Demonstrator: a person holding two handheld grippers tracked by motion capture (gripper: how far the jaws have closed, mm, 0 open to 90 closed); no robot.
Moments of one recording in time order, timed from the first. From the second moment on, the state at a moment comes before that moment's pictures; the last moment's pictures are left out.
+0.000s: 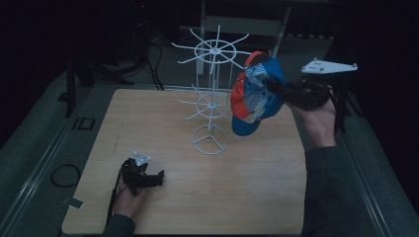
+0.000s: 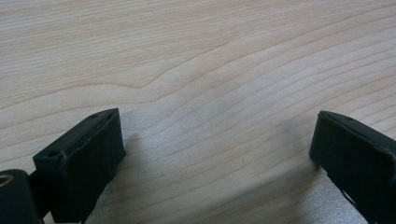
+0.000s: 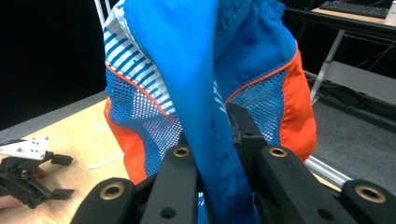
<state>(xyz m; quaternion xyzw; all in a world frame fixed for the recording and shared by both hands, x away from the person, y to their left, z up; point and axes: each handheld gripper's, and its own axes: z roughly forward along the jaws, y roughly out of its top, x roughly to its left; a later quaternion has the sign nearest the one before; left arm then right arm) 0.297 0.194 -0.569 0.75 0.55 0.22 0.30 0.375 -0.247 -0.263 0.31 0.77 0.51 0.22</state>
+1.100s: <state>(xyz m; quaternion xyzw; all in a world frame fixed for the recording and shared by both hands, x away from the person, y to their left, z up) 0.297 0.194 -0.569 0.75 0.55 0.22 0.30 0.385 -0.244 -0.276 0.34 0.77 0.48 0.23</state>
